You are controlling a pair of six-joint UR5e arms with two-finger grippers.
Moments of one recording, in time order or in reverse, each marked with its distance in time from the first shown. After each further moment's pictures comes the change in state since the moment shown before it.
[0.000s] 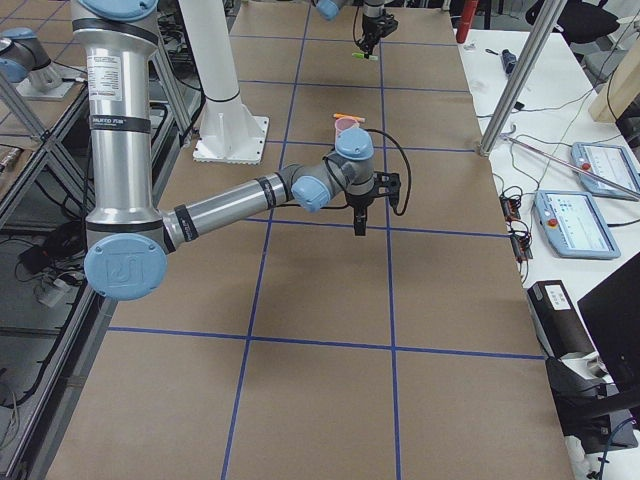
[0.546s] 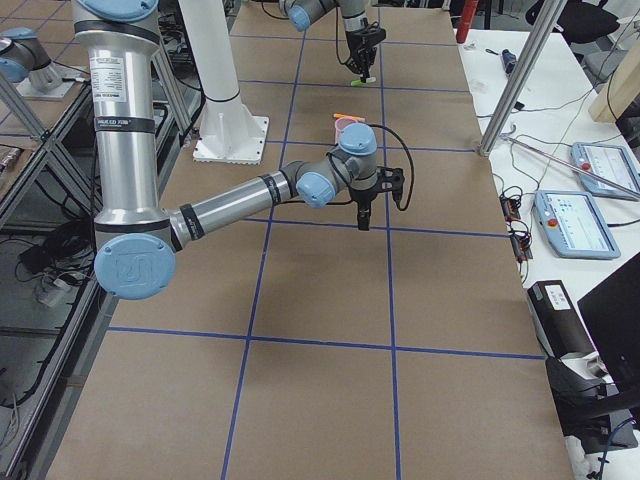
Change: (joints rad) left arm 0.248 -0.246 0.048 -0.204 0.320 -0.248; right arm -0.004 0.027 -0.007 0.001 0.000 0.037
